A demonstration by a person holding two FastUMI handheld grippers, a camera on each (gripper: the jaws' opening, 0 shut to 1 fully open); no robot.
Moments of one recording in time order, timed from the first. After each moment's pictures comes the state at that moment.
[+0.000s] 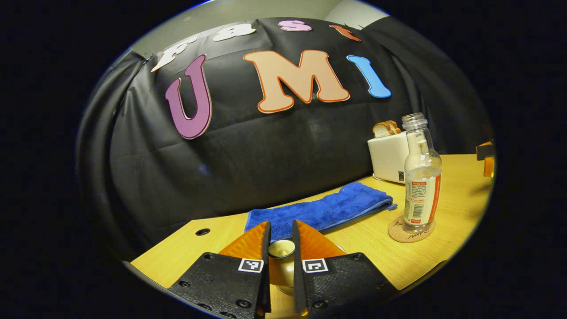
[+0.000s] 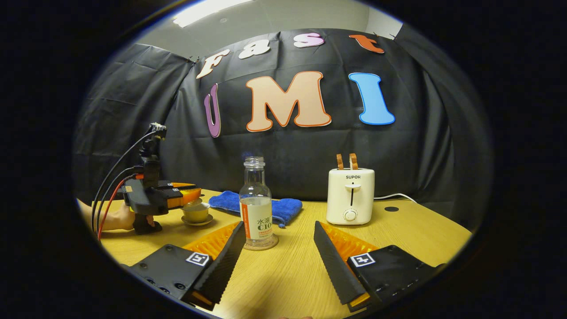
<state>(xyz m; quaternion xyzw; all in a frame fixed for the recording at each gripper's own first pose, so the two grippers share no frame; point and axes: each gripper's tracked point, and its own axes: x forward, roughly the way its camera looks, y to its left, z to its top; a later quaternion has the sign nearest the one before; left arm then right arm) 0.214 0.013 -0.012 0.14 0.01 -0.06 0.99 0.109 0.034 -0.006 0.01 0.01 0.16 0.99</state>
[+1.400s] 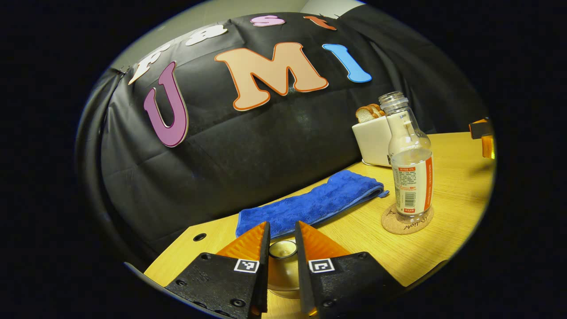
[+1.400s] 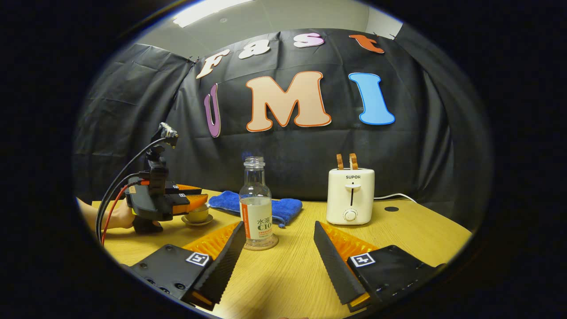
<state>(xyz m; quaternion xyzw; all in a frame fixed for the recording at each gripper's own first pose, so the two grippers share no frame) 0.216 -0.007 -0.022 0.18 0.04 -0.09 0.98 0.108 0.034 -0.007 0.01 0.01 0.16 0.99</state>
